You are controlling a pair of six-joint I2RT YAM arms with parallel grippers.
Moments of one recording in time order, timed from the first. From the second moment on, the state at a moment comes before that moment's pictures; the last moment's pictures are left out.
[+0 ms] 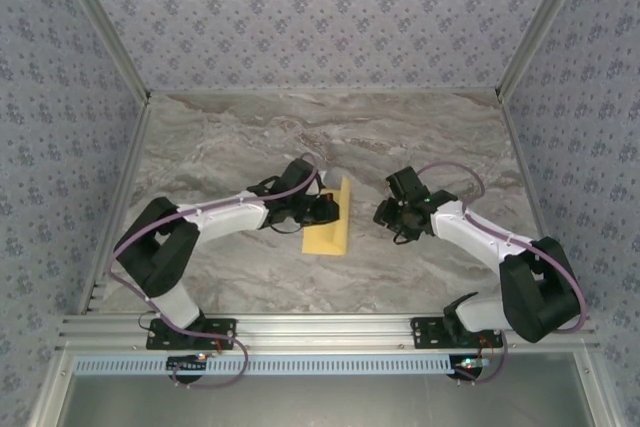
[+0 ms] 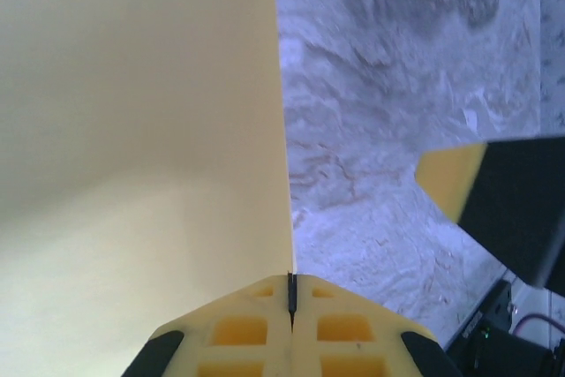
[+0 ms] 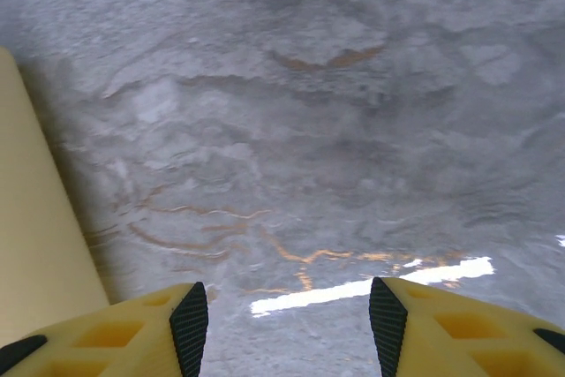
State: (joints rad) left arm -0.76 1.65 0.96 -0.12 0.37 -0.80; right arm 0.49 1.34 0.75 -0.54 -0.02 0.89
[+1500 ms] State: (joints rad) left arm -0.45 1.45 0.78 -0.17 0.34 -0.85; right arm 0.61 1.88 1.16 -0.55 -0.31 0.57
